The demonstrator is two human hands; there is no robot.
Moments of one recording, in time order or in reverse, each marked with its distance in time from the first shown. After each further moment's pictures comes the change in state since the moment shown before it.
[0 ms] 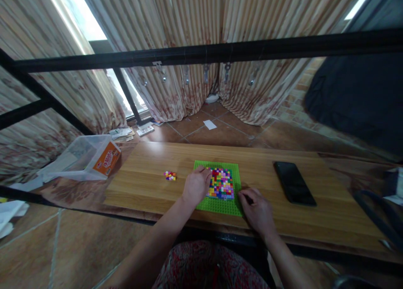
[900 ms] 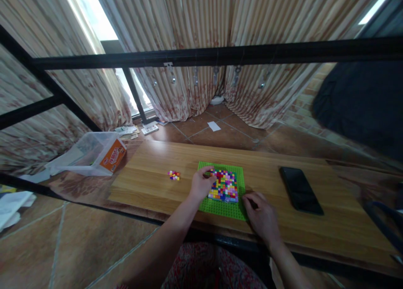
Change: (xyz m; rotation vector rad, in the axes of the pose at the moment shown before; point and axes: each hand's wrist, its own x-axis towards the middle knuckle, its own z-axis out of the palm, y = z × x) left_hand 0.010 -0.008 0.037 -0.909 0.122 -0.535; right_hand -0.001 0.001 0.000 -0.004 0.006 -0.015
